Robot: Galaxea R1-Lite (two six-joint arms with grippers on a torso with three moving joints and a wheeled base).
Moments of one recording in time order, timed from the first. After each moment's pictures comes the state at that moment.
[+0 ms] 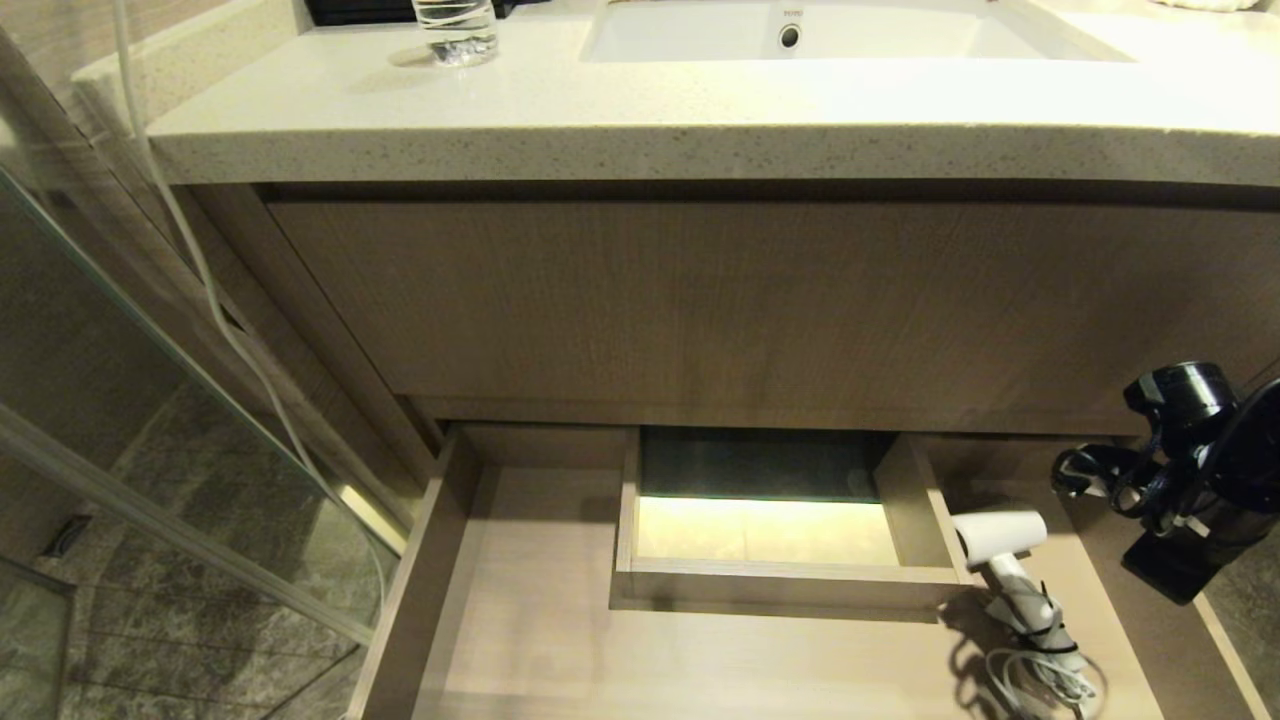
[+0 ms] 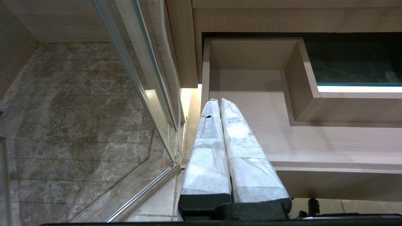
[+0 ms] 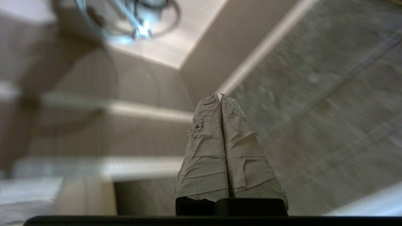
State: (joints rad) left arm 0.00 0.00 0.00 0.00 0.00 0.00; right arm -0.19 1.87 -0.98 0.23 -0.38 -0.74
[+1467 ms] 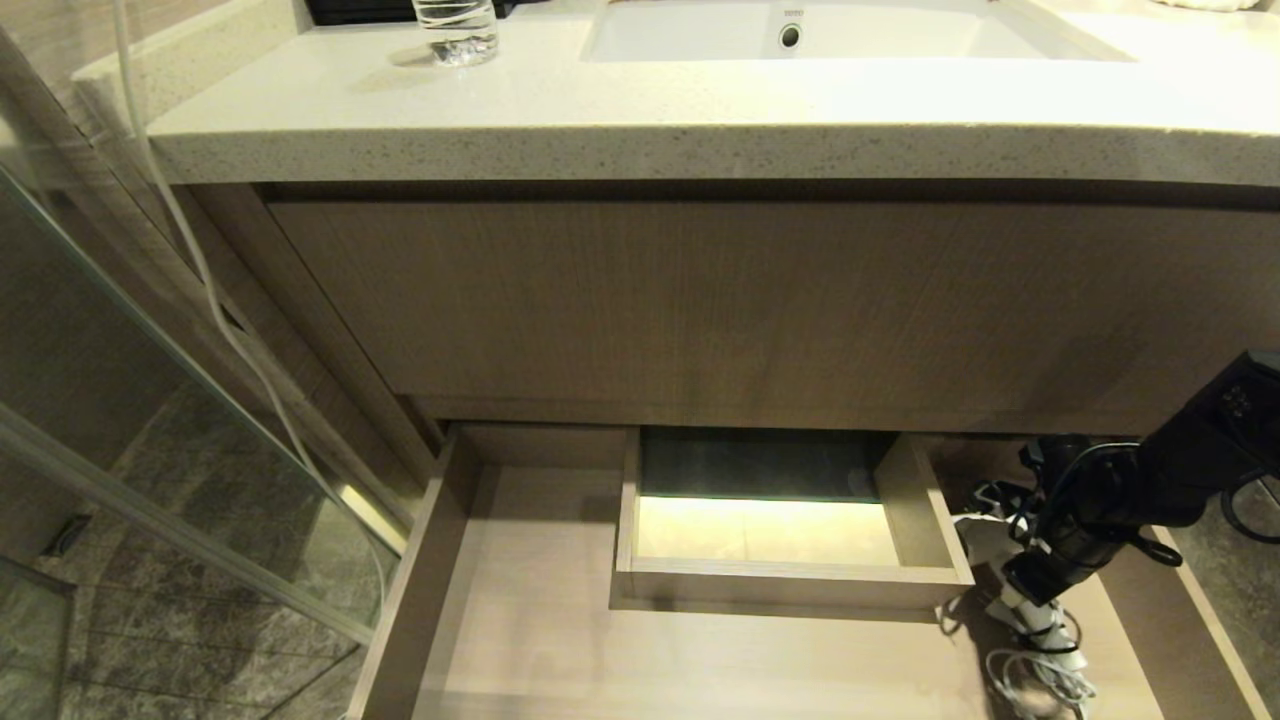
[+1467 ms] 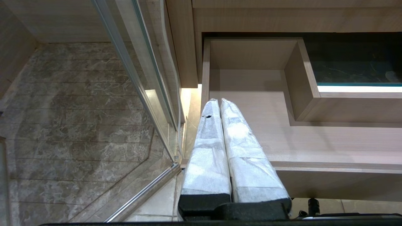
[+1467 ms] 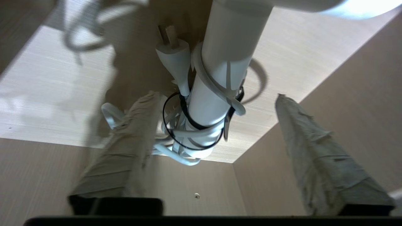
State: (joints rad) left arm 0.00 0.00 0.00 0.00 0.00 0.00; right arm -0.22 2.42 -1.23 0.00 -0.17 -0.62
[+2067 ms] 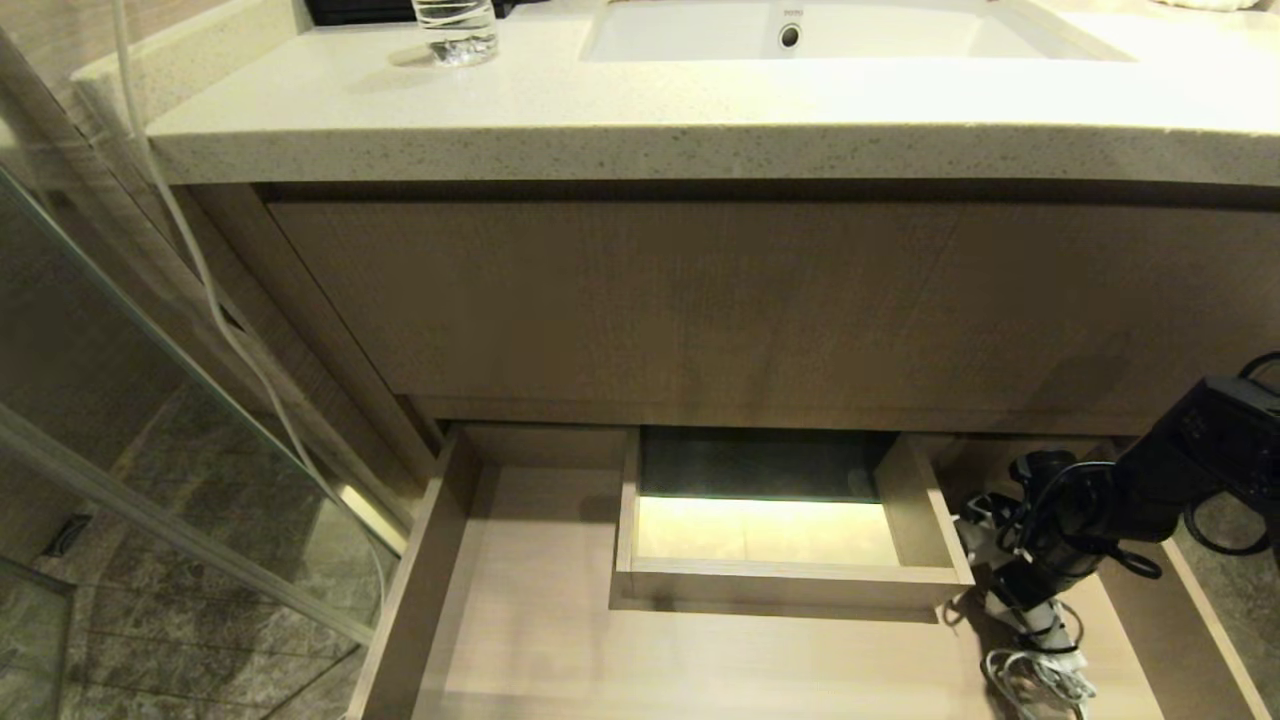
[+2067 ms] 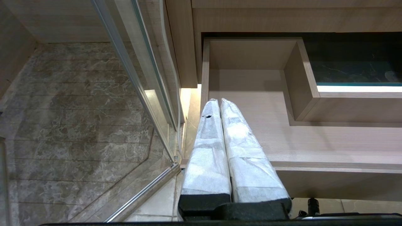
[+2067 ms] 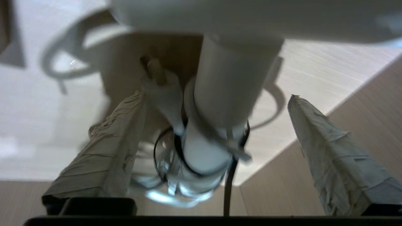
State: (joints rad) left arm 0.00 0.00 0.00 0.00 0.00 0.00; right arm -0.24 2.55 -1.32 -0.05 -0.17 -0.59
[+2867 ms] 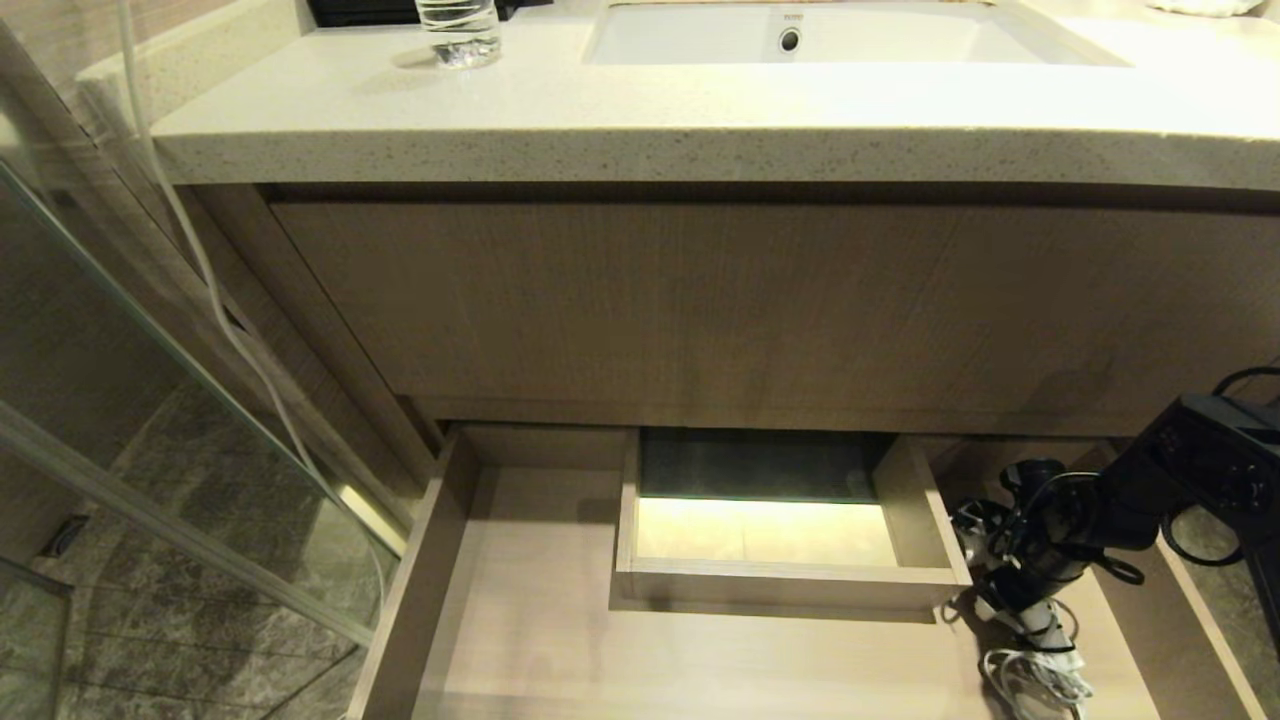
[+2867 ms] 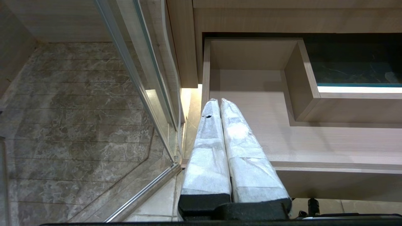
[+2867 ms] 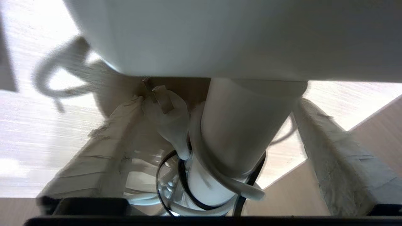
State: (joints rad) left arm 0.00 0.00 0.00 0.00 0.00 0.00; right arm -0.23 2.65 -1.39 -0.06 -0.14 -0.60
